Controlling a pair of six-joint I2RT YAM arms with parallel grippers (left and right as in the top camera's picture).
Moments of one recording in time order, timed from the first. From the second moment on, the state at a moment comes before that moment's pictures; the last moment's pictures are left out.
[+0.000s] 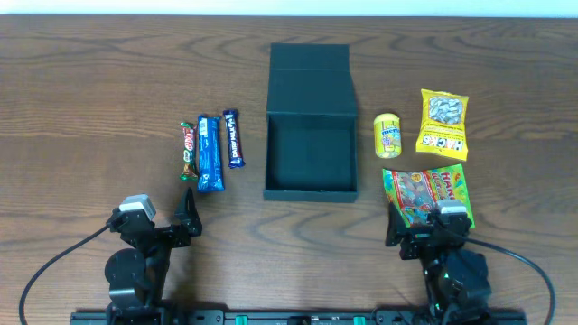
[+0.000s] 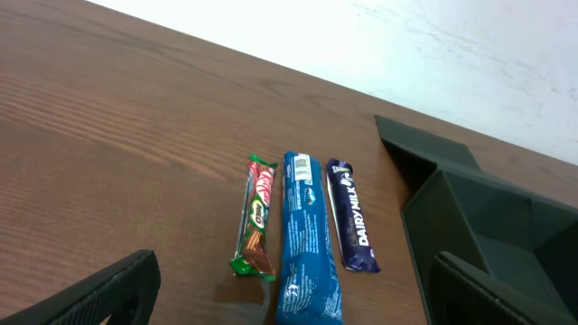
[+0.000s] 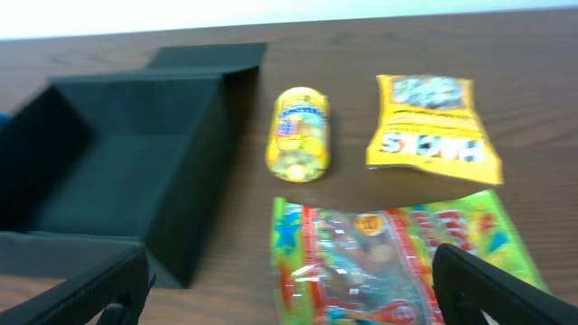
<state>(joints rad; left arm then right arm) 0.05 0.01 0.11 -0.34 0.10 -0.31 0.25 0.01 0.15 -0.48 0.10 0.19</state>
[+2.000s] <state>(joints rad) 0.05 0.01 0.10 -0.33 0.10 -0.31 -0.05 1.63 0.87 -0.67 -0.05 0.90</state>
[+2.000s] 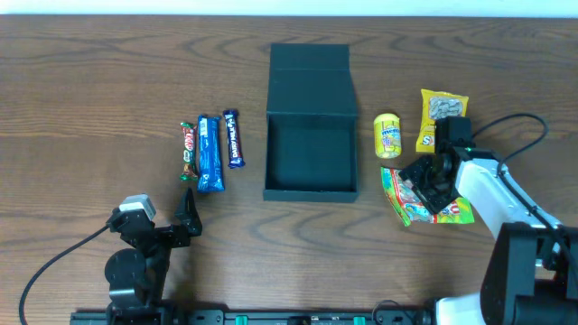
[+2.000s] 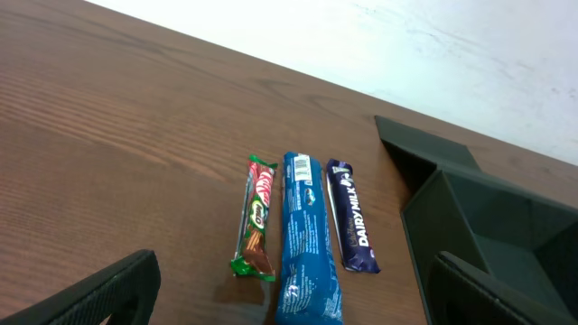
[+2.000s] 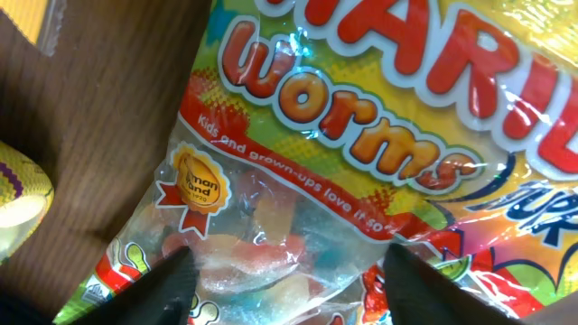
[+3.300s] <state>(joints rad) 0.05 0.01 0.10 -0.33 0.10 -0.31 0.10 1.01 0.86 -0.58 -0.25 0.80</state>
